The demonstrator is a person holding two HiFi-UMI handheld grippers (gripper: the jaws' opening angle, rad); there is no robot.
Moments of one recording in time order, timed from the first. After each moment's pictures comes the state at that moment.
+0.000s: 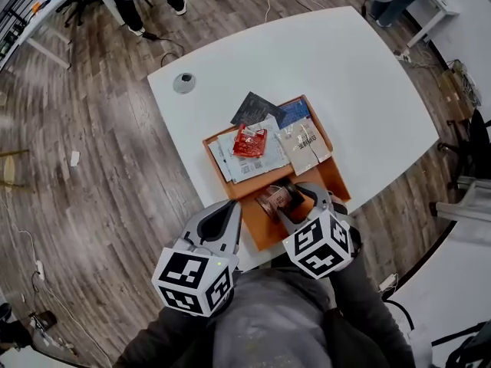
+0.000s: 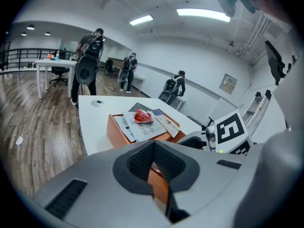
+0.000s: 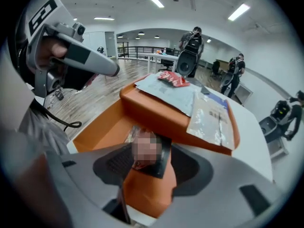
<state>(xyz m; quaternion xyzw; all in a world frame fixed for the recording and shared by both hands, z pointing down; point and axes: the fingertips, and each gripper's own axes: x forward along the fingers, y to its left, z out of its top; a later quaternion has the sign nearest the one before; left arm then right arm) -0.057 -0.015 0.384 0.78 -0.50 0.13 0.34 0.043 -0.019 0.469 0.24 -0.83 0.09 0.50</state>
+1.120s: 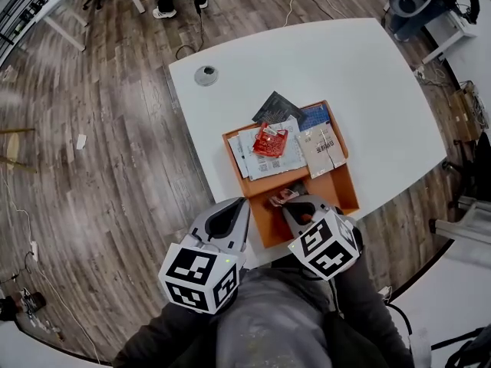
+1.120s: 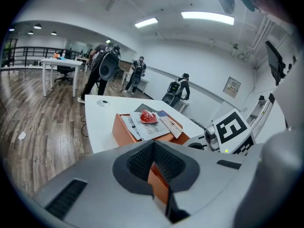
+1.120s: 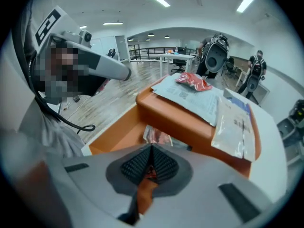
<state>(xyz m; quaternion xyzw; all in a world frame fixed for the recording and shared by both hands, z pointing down) -0.071 -0.010 0.385 0.77 -0.52 0.12 0.34 0.012 0.001 0.469 0.16 -0.85 0.12 0.49</state>
